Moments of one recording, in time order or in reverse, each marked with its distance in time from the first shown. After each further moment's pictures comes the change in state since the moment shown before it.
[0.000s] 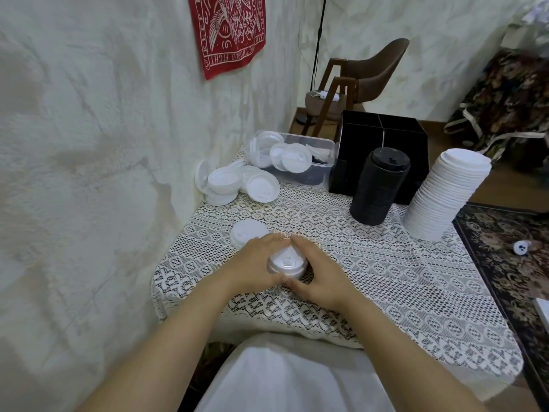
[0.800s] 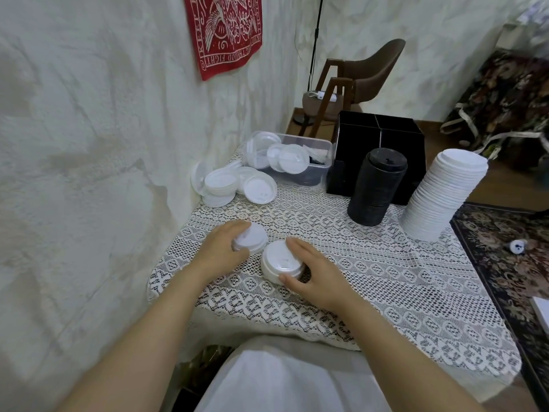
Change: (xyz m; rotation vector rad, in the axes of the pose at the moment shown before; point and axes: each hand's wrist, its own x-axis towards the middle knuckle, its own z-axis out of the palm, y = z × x) left_hand 0.007 -0.055 -0.014 -0.163 0.286 -0.184; right_hand 0.002 0.000 0.000 -0.070 -0.020 0.039
